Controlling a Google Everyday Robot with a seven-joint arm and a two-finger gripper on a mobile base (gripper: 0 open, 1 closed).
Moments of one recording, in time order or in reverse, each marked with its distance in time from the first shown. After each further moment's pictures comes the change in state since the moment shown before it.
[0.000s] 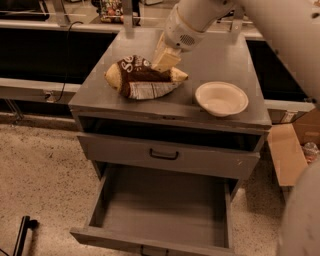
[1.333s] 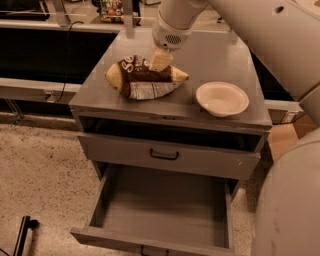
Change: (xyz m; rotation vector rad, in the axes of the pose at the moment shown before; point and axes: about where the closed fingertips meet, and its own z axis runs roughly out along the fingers) arm 0.002 -0.011 0.011 0.034 0.186 -0.015
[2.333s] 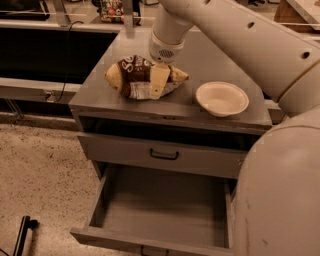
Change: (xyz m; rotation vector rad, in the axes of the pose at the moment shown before) arm 0.015 -0.005 0.052 -0.025 0.074 0.034
